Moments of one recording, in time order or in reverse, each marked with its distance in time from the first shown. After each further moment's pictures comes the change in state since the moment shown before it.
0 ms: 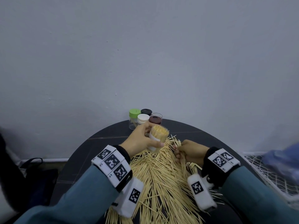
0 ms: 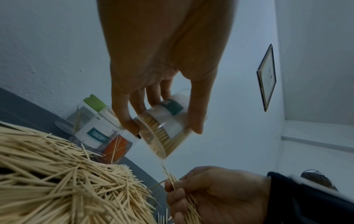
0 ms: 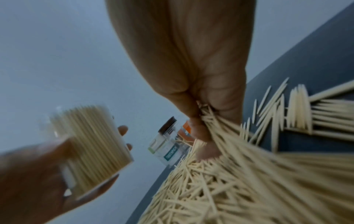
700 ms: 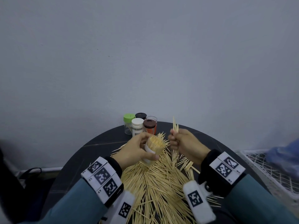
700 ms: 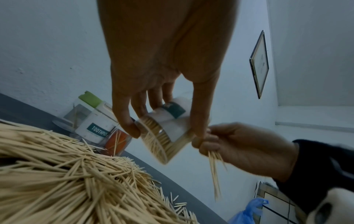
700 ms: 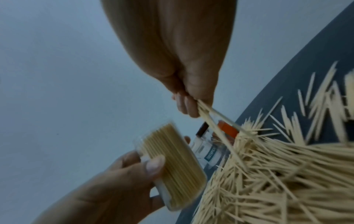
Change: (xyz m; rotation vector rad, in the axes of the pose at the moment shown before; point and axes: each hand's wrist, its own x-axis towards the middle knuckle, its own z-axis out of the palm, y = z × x) left_hand -0.002 -0.007 0.011 0.130 -0.058 -0.005; right_hand -0.020 -0.016 0.007 0.269 -0.002 -0.388
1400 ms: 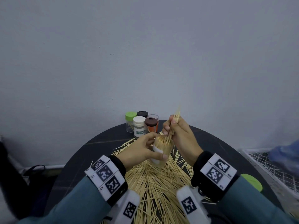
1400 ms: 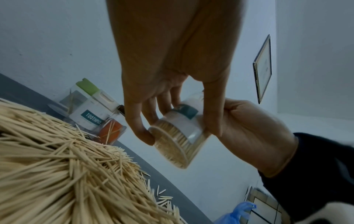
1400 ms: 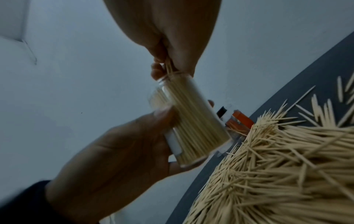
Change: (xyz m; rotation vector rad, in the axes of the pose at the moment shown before) left_hand -0.006 0.006 0.010 -0.116 -0.111 -0.024; right_hand -0.018 -0.004 0.030 0.060 -0.020 -0.378
